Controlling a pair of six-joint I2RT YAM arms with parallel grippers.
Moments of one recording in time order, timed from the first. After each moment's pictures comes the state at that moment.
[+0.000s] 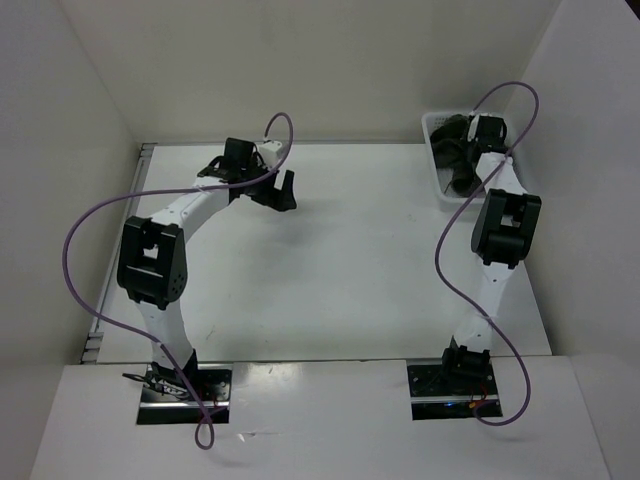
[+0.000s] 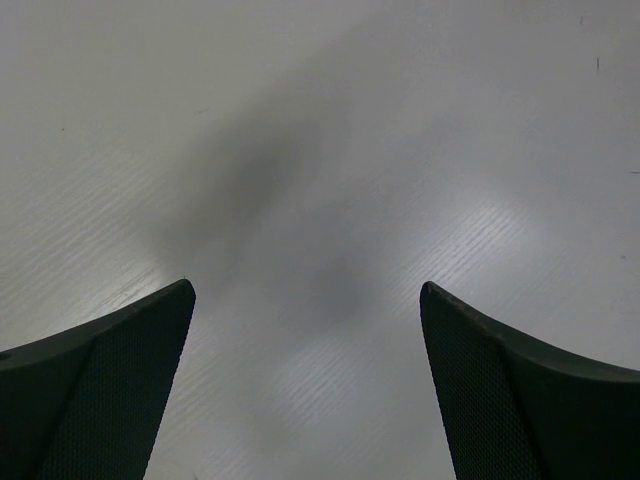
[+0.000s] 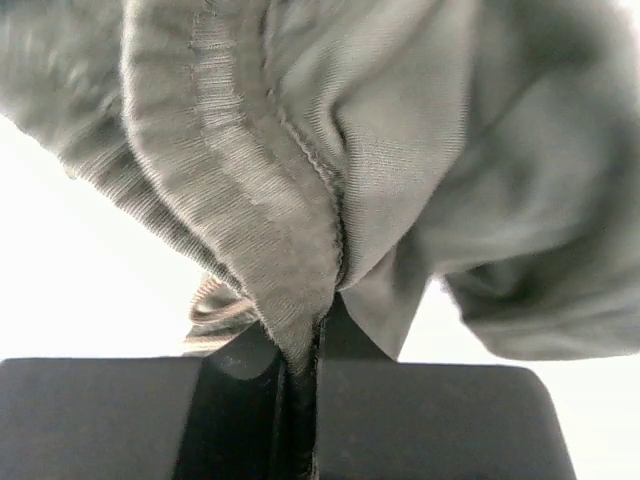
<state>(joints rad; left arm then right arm) -0.25 1.90 1.49 -0.38 0.45 0.07 -0.22 2.30 1.91 -0.35 0.10 -0.22</state>
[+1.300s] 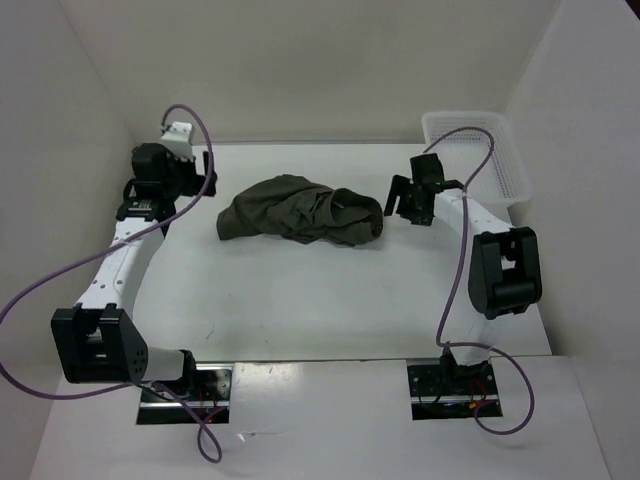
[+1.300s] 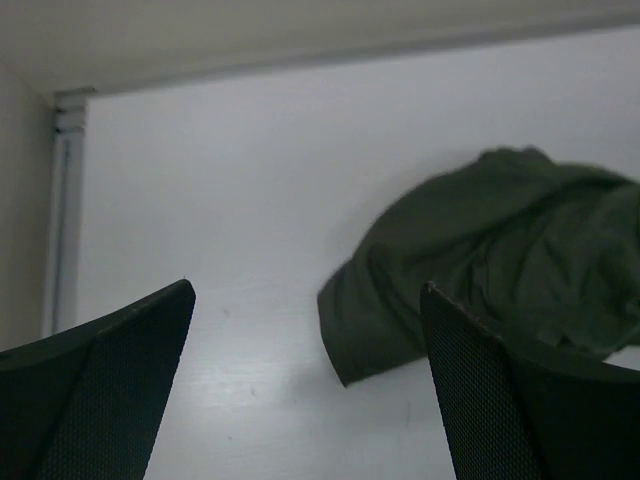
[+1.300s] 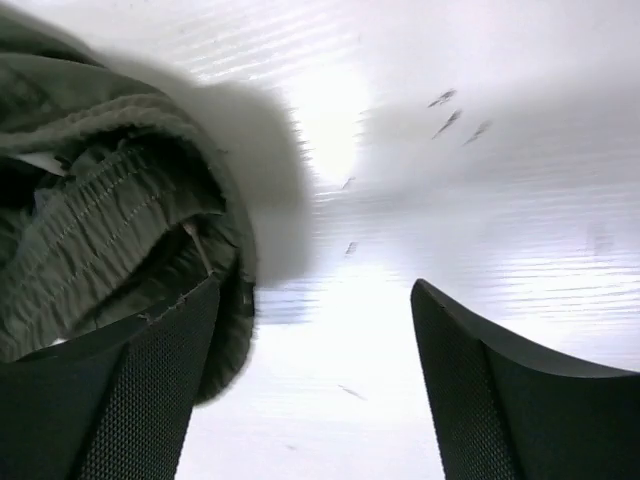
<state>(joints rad) 0.06 1.34 1.20 -0.16 0.12 0.07 0.18 1.76 1.26 -0.45 -0.02 0.49</state>
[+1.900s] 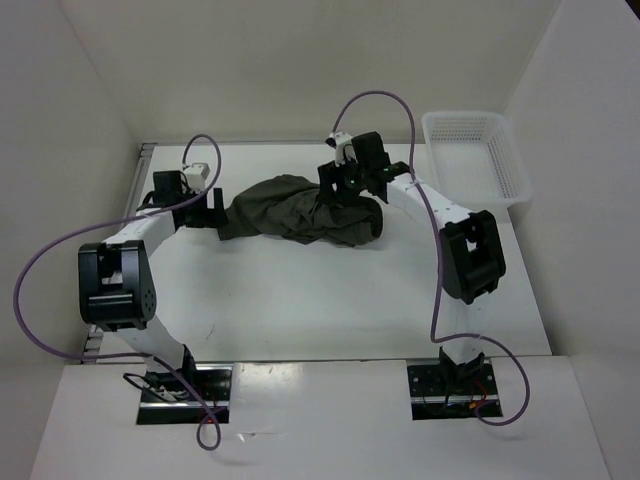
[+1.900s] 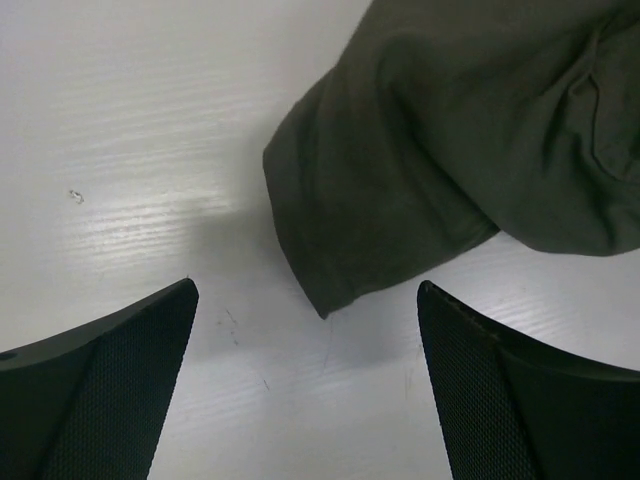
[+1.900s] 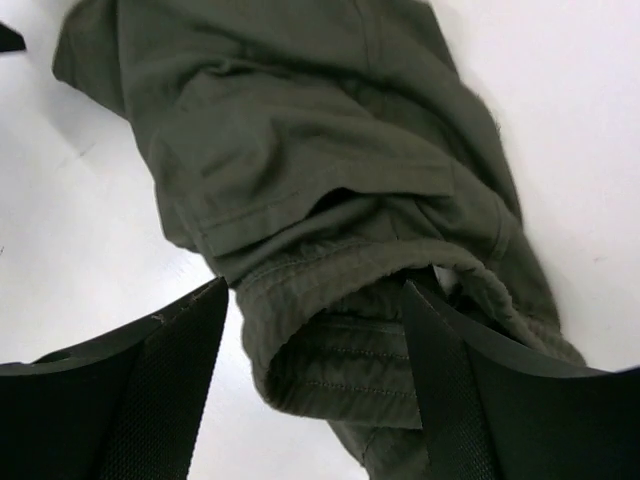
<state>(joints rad) 0.10 1.66 1.06 -0.20 0.28 0.07 0.43 1.92 1.58 -0.33 -0.35 -0.01</state>
